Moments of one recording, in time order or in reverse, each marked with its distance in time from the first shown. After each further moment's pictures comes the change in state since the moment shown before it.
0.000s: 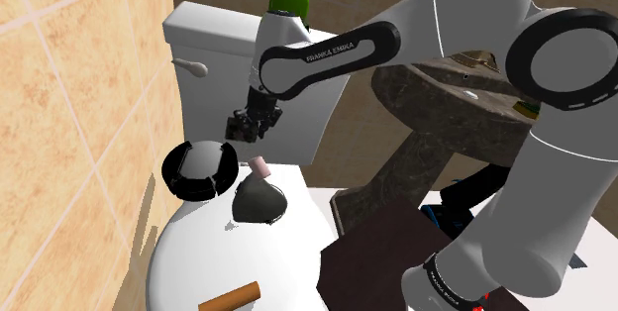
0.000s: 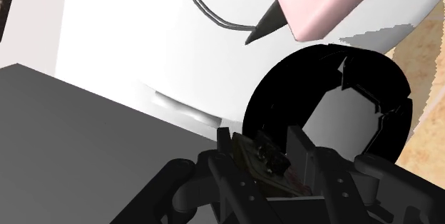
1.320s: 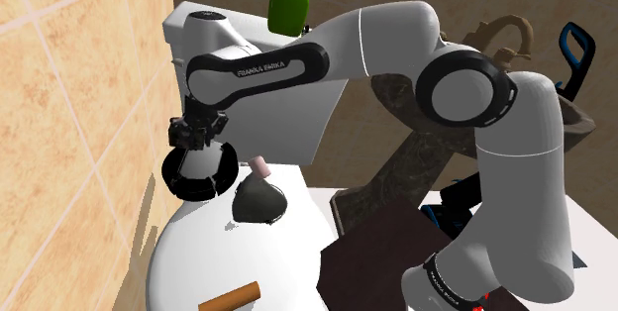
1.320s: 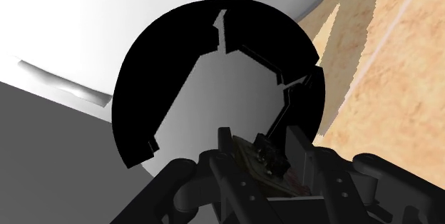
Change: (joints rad) arm 0.174 0.370 0.008 0.495 -0.090 -0.126 0.192
